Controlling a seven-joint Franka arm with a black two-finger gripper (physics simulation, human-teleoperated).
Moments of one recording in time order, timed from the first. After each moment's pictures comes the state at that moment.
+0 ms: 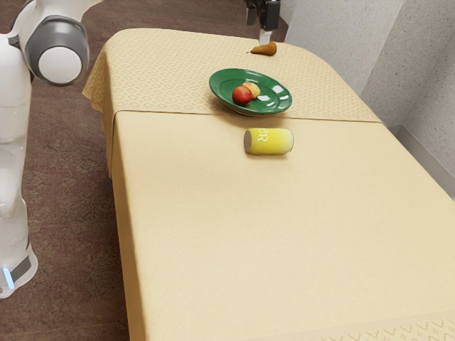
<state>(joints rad) -0.03 0.13 0.16 -0.91 0.02 1.22 0.11</state>
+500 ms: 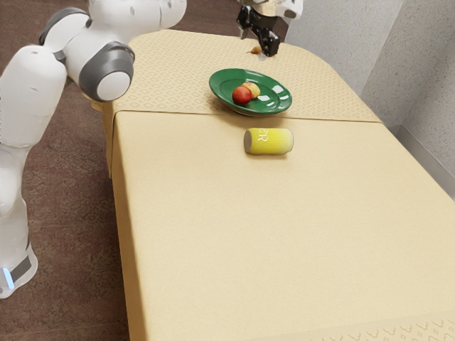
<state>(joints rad) -0.02 0.40 0.48 -1.03 0.14 1.66 -0.03</state>
